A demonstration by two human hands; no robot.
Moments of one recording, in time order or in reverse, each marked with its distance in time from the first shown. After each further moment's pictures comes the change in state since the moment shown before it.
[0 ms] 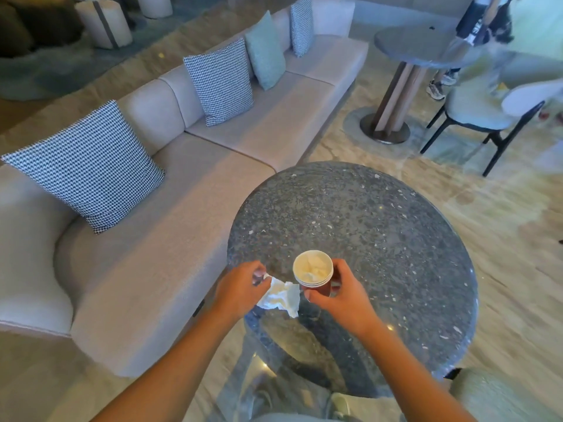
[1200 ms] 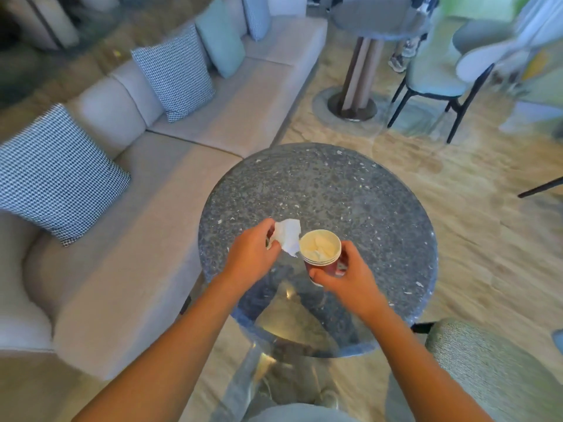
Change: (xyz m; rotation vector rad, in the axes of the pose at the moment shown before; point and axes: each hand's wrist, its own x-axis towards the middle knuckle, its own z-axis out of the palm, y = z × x) left_hand -0.003 0.117 0.011 0.081 0.056 0.275; right_hand -0.051 0.017 -0.057 0.088 0.186 0.059
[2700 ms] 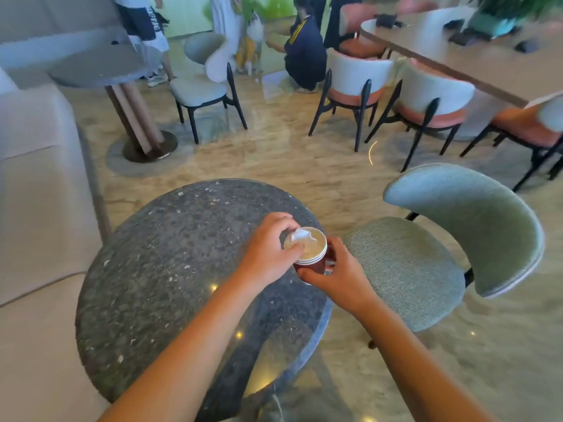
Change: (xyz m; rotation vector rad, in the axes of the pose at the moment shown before) left_hand 0.044 0.151 0.035 -0.339 -0.647 0.756; right_hand -0.083 -0.015 -0.016 0.149 0.771 0.304
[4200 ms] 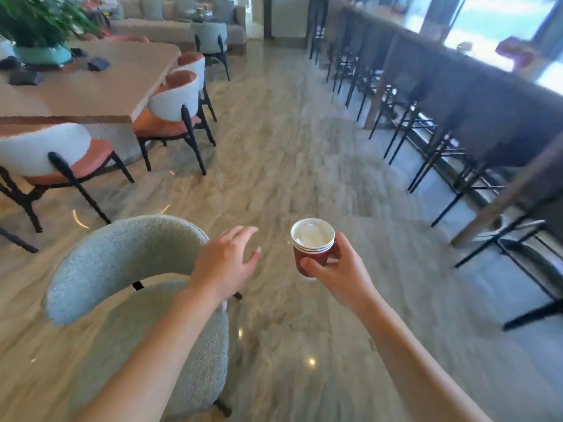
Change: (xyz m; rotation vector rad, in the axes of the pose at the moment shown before) left_hand 0.118 0.388 0.524 0.268 -0.651 0.998; right_hand -0.208 0.227 -0.500 0.213 1.195 0.422
